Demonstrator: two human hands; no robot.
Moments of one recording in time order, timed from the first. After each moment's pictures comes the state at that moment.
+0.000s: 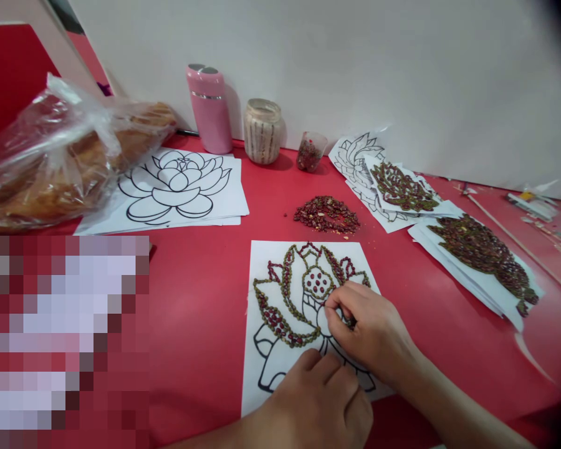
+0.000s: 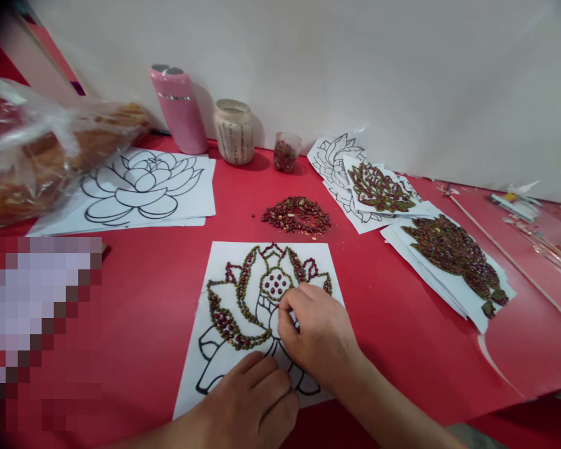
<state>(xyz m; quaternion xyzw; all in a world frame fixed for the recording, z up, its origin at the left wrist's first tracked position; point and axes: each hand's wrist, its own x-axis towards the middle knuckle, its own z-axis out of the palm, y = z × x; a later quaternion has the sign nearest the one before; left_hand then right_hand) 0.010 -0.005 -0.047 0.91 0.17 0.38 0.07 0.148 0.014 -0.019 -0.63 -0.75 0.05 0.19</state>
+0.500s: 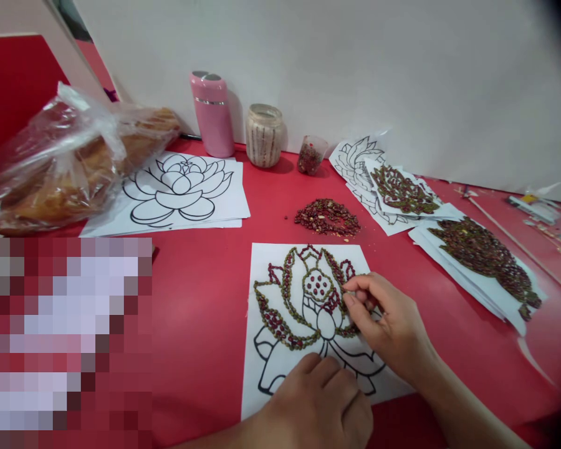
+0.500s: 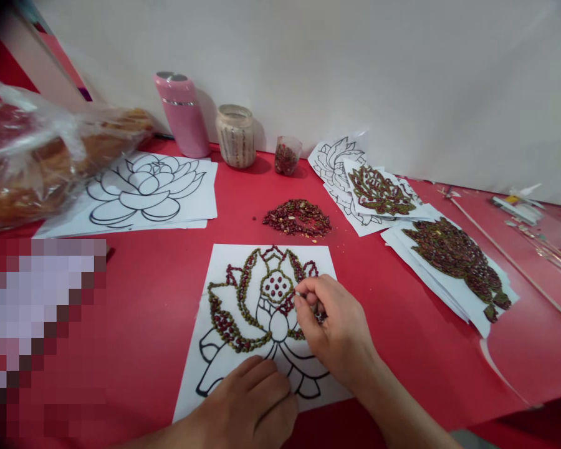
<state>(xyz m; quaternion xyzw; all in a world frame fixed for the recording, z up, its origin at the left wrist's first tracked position) 0.010 -0.005 -0.043 0.90 0.17 0.39 0.08 0.167 0.011 -0.009 -0.66 -0.68 0.14 0.29</state>
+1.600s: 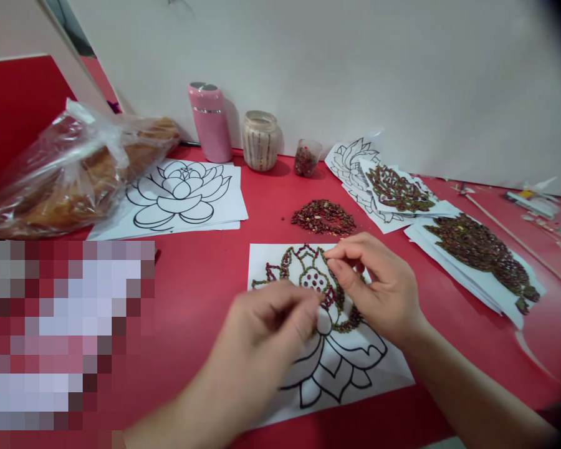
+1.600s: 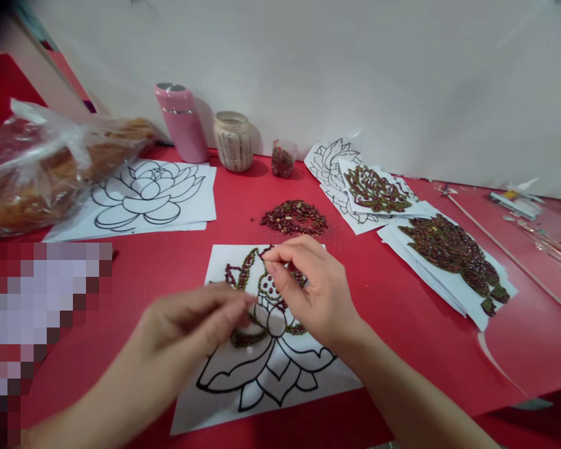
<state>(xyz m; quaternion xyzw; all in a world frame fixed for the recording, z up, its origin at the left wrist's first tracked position) -0.019 0.040 0.023 0.65 0.36 0.38 0.55 0.149 0.040 0.024 -0.52 -0.73 0.10 0.42</state>
